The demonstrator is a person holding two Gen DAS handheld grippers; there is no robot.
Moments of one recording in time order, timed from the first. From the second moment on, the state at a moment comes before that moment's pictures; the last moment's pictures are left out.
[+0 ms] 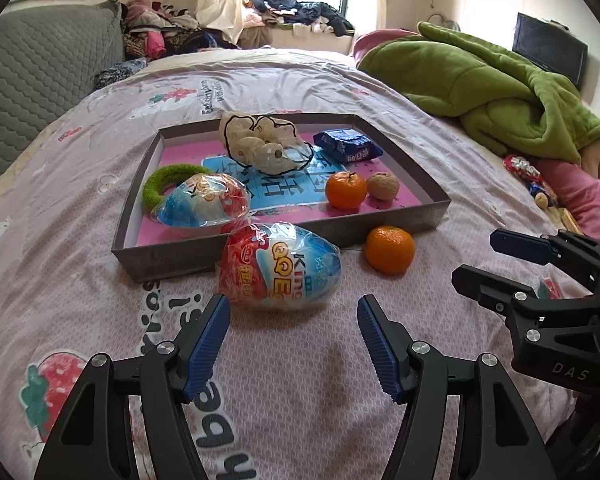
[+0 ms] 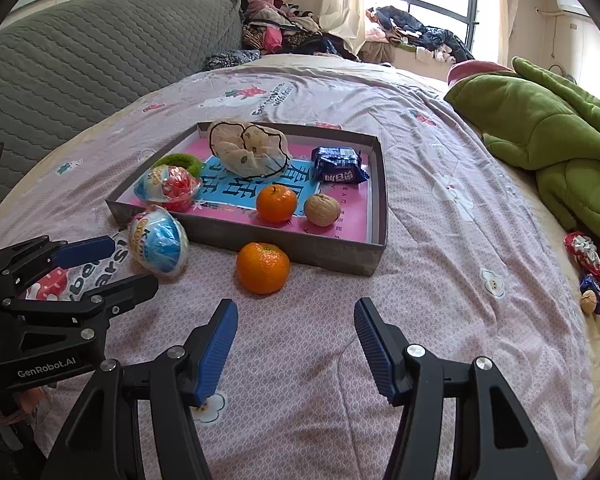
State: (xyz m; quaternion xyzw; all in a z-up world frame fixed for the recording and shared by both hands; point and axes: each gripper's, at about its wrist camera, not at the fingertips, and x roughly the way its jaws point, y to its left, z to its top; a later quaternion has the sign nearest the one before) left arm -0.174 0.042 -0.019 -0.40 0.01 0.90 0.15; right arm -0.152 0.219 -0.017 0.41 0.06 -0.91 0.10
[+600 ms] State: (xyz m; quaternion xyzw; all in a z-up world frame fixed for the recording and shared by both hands) left arm -0.204 0.038 -0.032 -0.40 -0.01 0.90 0.15; right arm -0.180 0.211 -0.045 0.42 0.05 -0.90 0.11
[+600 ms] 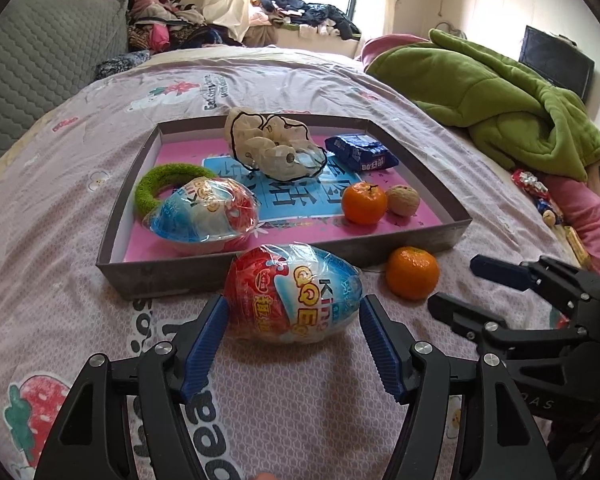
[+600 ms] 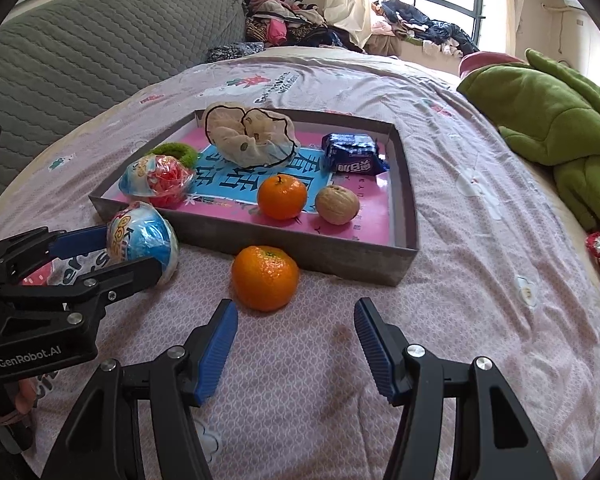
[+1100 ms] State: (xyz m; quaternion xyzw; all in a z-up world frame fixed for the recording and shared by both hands) left arm -0.227 0.038 -0.048 -0.43 -0.04 0.89 0.16; right arm -0.194 0.205 -0.058 0.41 0.05 -0.90 0.14
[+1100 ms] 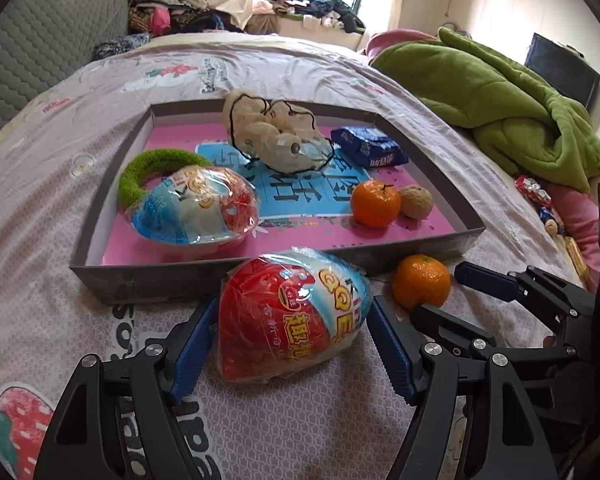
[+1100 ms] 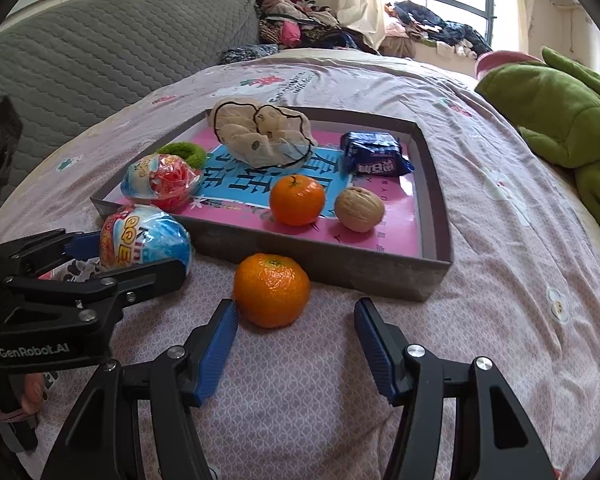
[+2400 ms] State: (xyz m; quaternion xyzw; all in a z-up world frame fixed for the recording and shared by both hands) left arm -0.213 0.016 -0.016 -0.40 -0.06 0.90 0.13; right arm -0.188 0.210 -0.038 0.38 0.02 -0.91 0.19
